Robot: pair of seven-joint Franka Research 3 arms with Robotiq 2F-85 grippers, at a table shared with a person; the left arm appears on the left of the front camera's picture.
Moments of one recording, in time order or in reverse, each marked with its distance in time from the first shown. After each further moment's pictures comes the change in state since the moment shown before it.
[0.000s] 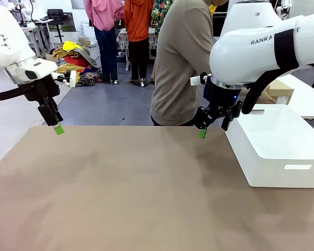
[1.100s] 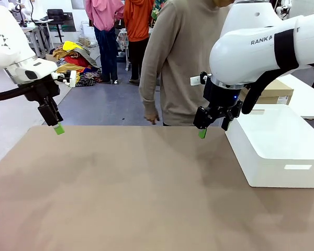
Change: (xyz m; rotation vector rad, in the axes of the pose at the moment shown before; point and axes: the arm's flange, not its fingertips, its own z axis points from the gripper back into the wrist) left arm 0.000 0.000 0.000 0.000 0.000 0.000; right arm 0.000 0.000 0.000 0.000 0.000 0.000
